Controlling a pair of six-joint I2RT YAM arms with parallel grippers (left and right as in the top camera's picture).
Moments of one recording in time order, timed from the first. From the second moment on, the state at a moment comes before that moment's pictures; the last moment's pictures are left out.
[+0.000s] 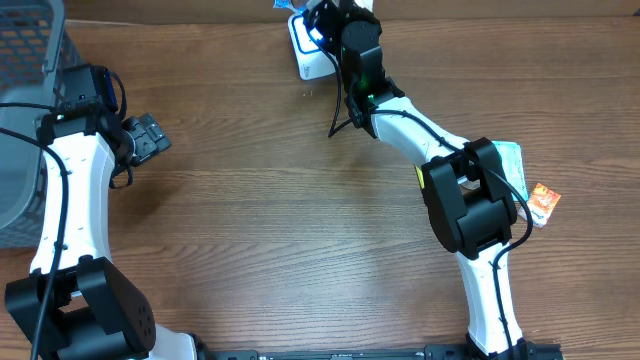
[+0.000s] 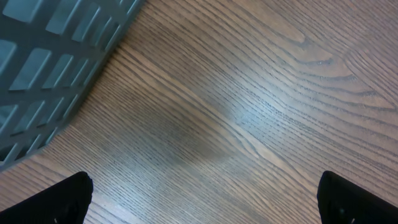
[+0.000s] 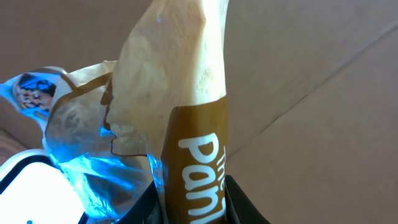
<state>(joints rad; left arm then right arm) 0.25 1.69 1.41 -0.96 -0.13 -0.39 0.43 2.34 1.77 0.53 0.30 -0.69</state>
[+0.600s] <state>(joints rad) 0.25 1.69 1.41 -0.96 -0.12 -0.39 0.52 2.35 1.77 0.48 0.35 -0.68</state>
